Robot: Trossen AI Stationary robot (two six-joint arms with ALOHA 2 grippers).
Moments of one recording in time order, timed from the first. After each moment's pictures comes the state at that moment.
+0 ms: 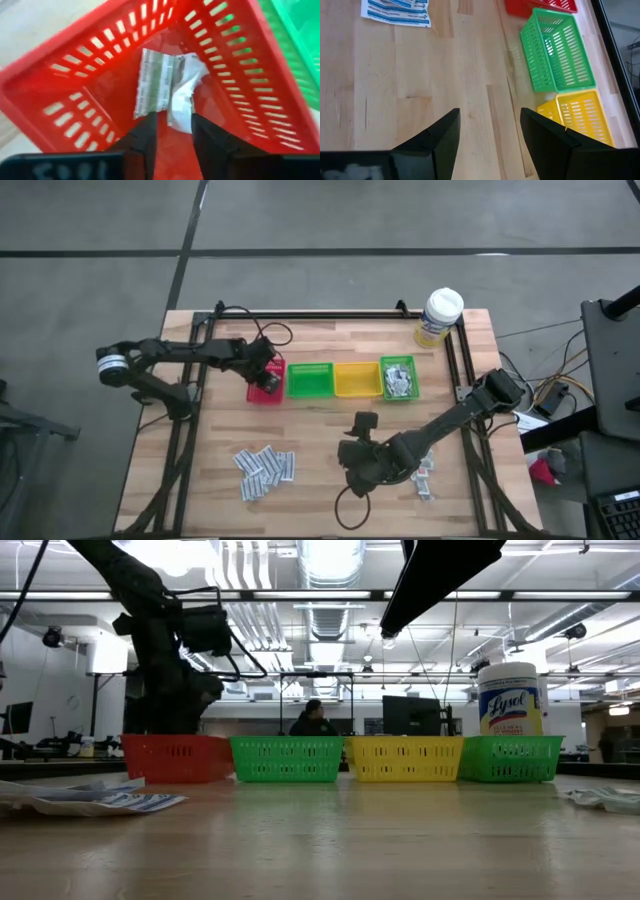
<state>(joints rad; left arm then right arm) 0.42 1.37 0.70 -0.53 0.07 -0.53 0.54 1.88 1.51 -0.86 0.65 0.48</state>
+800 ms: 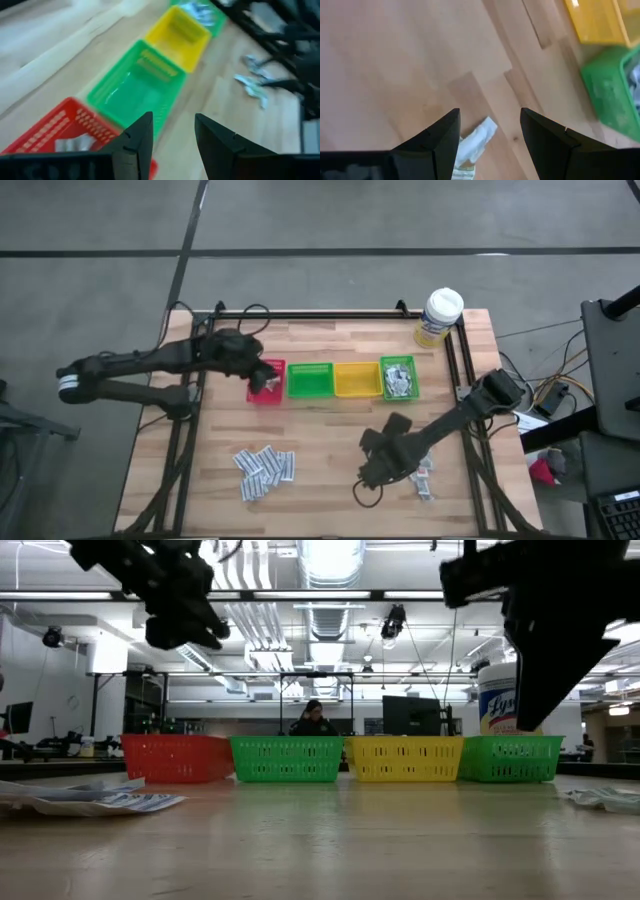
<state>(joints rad) 0.28 0.93 0.78 -0.46 0.11 -0.46 0.54 1.89 1.35 -1.13 0.38 1.05</state>
